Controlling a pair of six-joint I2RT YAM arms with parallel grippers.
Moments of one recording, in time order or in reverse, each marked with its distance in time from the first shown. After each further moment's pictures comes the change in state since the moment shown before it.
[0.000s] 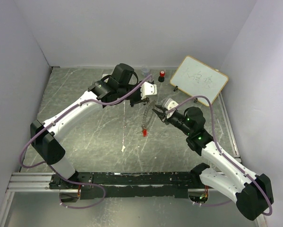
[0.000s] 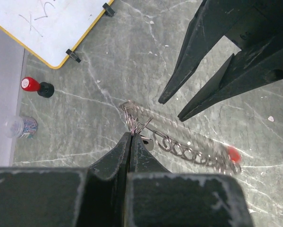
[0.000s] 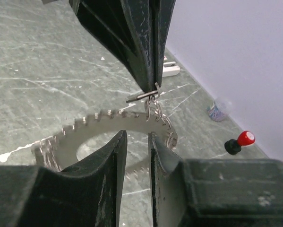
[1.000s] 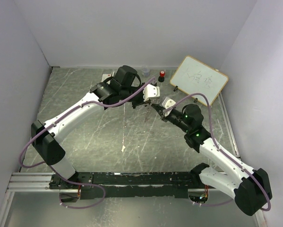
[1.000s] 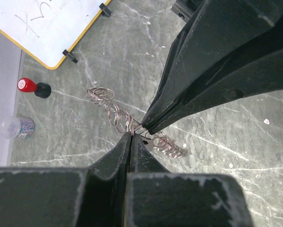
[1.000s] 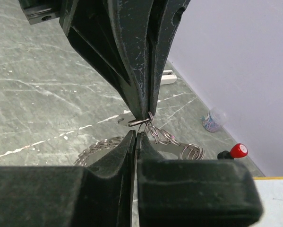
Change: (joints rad) left arm -0.044 0.000 0.000 0.002 -0.042 -0.026; right arm 0.002 0.062 0.031 0.055 -0.029 -0.058
